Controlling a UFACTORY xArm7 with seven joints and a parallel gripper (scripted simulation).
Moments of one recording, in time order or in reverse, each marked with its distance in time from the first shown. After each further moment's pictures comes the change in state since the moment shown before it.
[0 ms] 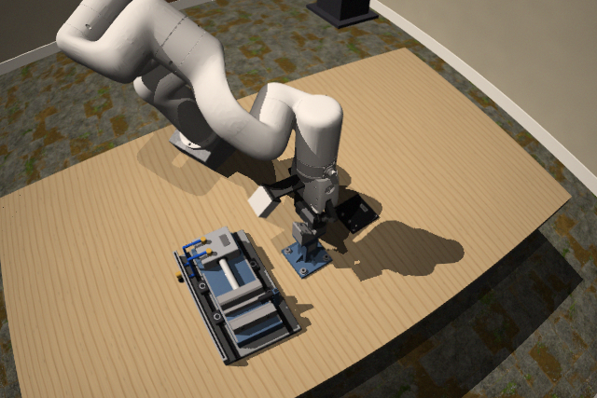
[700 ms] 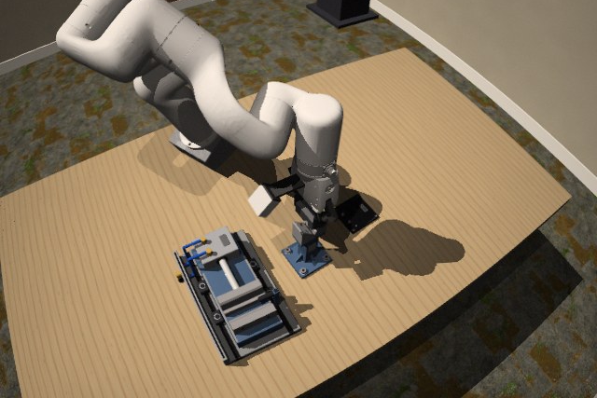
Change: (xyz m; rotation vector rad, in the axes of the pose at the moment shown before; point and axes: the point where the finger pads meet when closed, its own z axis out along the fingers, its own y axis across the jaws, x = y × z) arm 0.000 0.000 -0.002 0.000 0.000 0.000
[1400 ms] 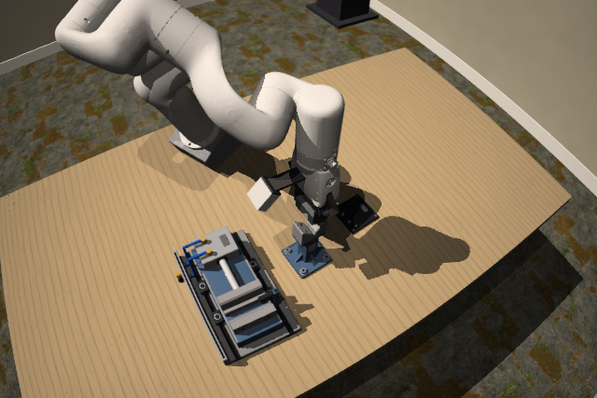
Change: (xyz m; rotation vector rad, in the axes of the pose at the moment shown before) arm 0.000 0.000 -0.019 -0.001 0.000 0.000
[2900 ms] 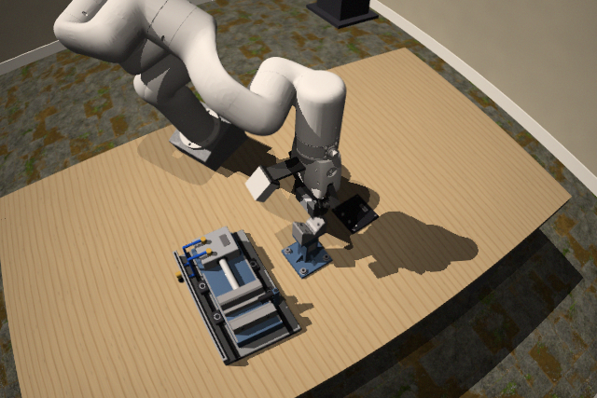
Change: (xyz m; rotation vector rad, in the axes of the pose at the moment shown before) arm 0.002 -0.001 -0.030 0.000 -0.001 0.017
